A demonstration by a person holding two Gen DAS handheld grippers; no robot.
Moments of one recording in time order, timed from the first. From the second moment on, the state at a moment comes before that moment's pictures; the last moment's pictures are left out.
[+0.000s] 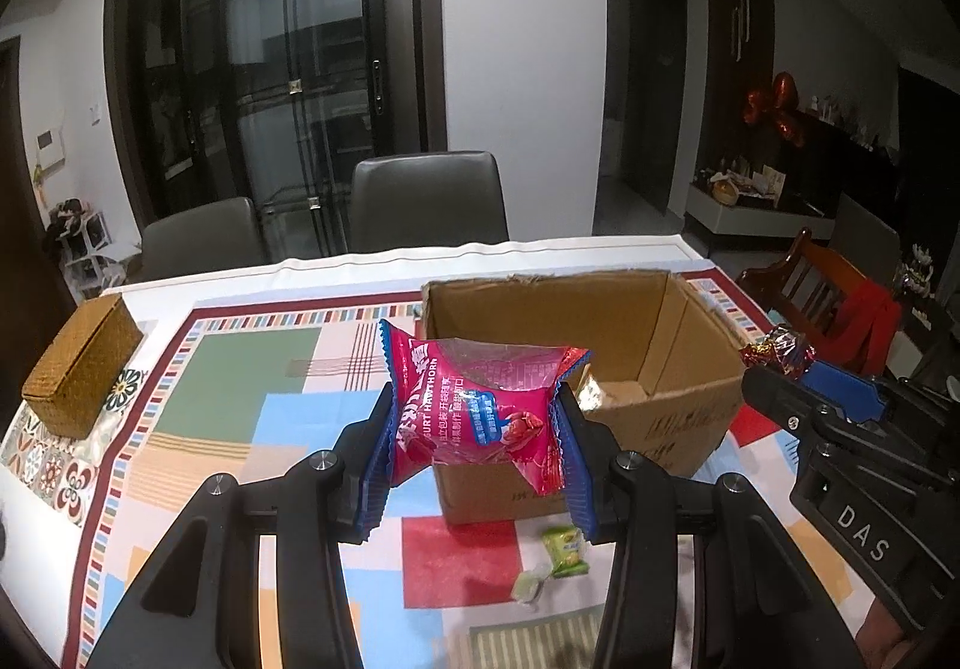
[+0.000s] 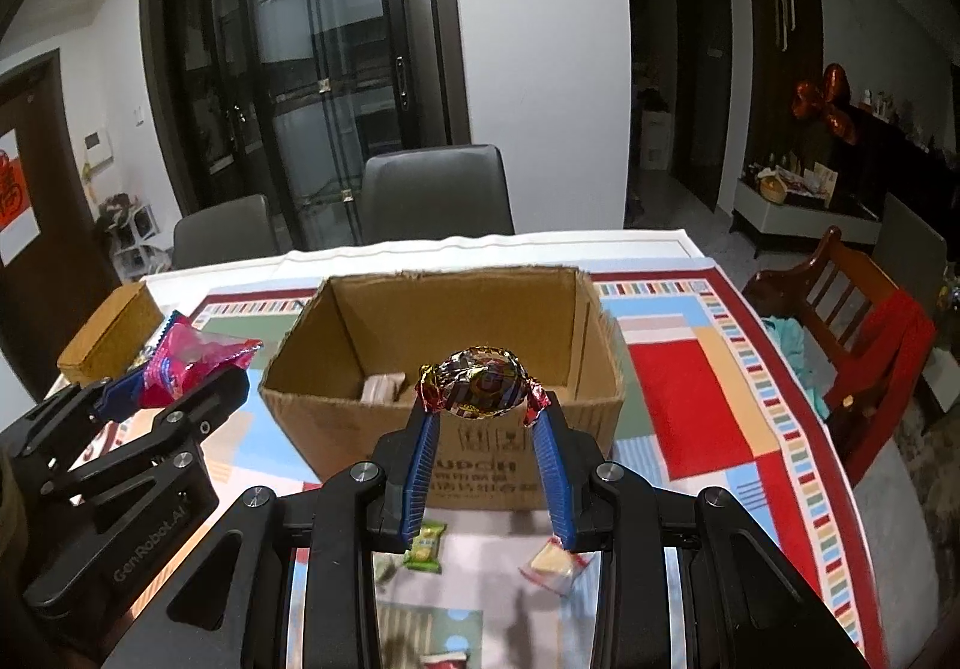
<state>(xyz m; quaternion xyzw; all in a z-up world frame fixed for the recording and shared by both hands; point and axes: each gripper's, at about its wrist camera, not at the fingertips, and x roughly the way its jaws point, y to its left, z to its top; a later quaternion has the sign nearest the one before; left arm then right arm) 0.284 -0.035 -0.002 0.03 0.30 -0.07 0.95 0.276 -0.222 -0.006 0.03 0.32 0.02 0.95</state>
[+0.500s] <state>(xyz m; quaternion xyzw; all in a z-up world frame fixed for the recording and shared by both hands) 0.313 -0.051 0.002 0.03 0.30 -0.07 0.95 0.302 -0.234 0.003 0.03 0.30 0.00 0.95</state>
